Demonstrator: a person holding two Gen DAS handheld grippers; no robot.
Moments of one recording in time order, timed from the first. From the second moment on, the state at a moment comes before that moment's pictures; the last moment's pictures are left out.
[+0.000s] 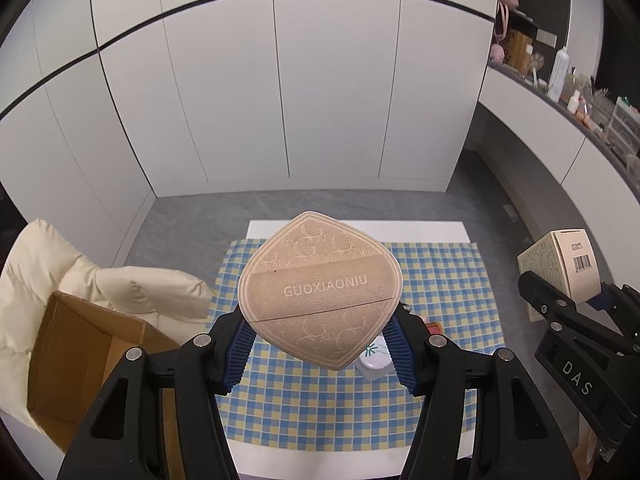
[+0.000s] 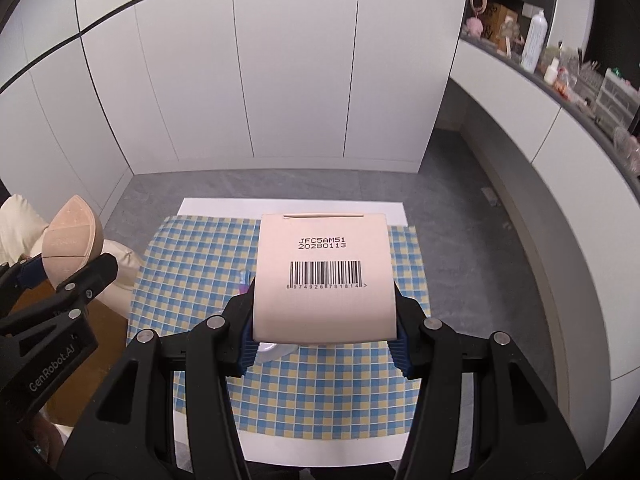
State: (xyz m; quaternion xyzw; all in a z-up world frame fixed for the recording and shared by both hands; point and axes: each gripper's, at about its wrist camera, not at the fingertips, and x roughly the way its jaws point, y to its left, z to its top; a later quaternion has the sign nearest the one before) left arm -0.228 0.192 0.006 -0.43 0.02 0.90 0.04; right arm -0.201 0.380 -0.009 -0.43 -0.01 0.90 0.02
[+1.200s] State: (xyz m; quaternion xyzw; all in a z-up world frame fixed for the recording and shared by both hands) left arm -0.125 0.188 0.072 -0.38 0.03 0.92 0.06; right arm -0.126 0.354 0.058 -0.37 -0.03 0.93 0.05
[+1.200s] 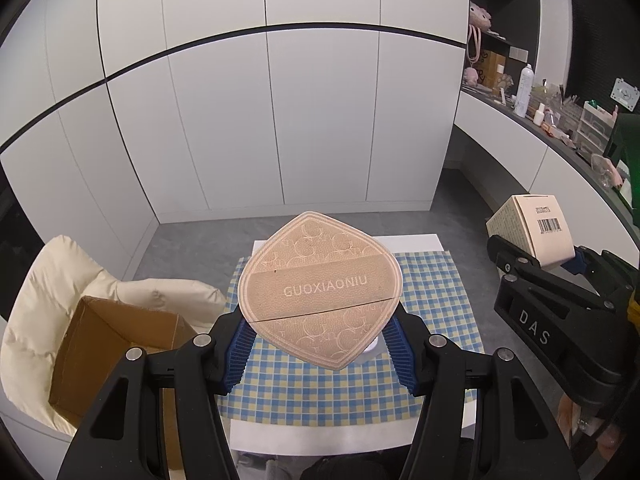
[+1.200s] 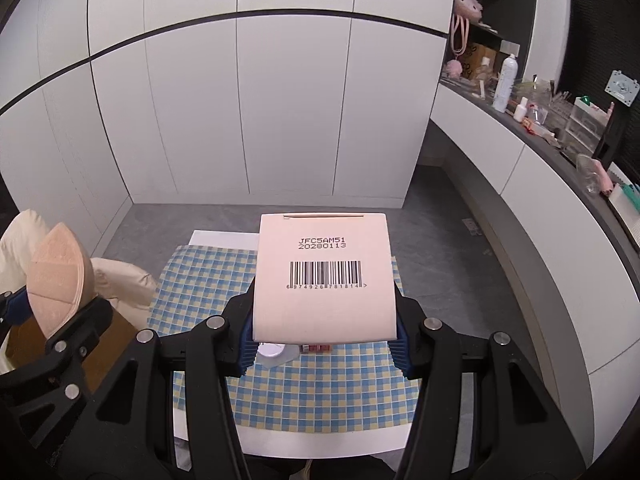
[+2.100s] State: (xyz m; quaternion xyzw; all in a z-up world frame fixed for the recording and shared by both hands) left arm -0.057 0.186 0.069 -0.37 0.04 0.93 0.07; right arm -0.044 0.348 0.031 -0.38 -0.01 0.92 0.01
